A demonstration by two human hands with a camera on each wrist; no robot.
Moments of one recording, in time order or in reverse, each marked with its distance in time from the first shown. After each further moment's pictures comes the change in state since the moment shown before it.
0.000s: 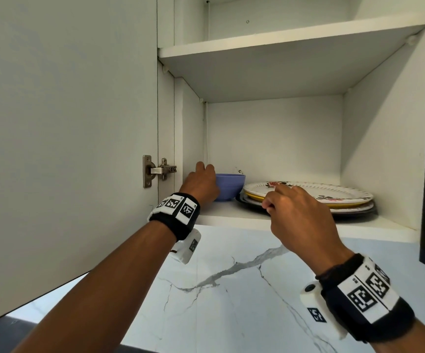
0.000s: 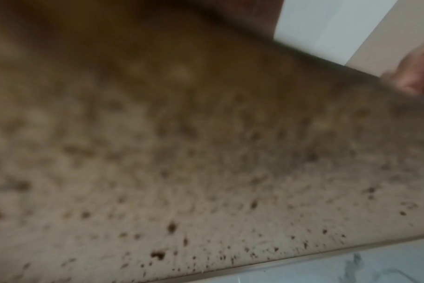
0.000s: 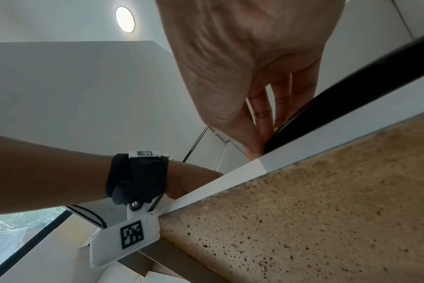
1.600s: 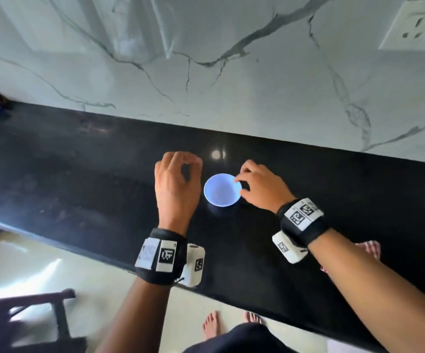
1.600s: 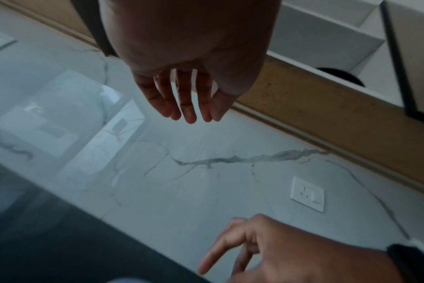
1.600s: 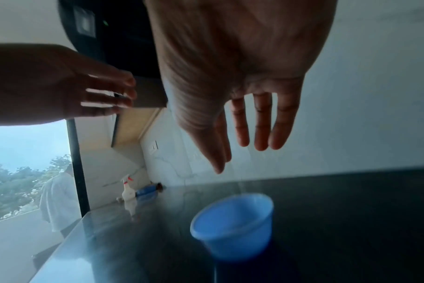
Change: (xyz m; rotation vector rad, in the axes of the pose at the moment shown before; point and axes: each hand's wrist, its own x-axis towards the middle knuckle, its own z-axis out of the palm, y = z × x) left_hand -0.399 -0.099 0.216 -0.445 0.176 -0.493; right_hand -0.305 -0.087 0.294 0.481 -0.861 -0.100
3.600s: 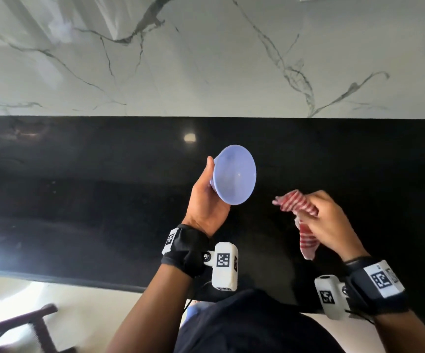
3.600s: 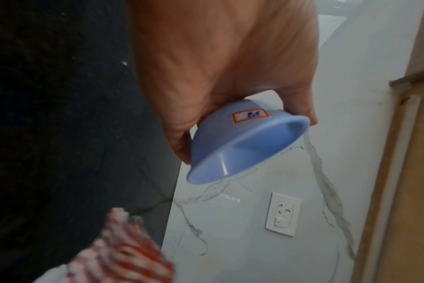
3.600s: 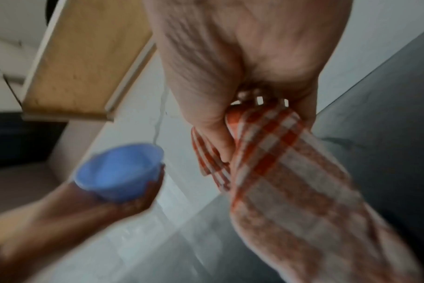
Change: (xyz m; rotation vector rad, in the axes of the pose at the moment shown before) left_hand -0.078 0.045 0.157 -1.186 -0.771 -0.835; right_hand -0.209 0.163 0.000 0.502 0.230 0.526
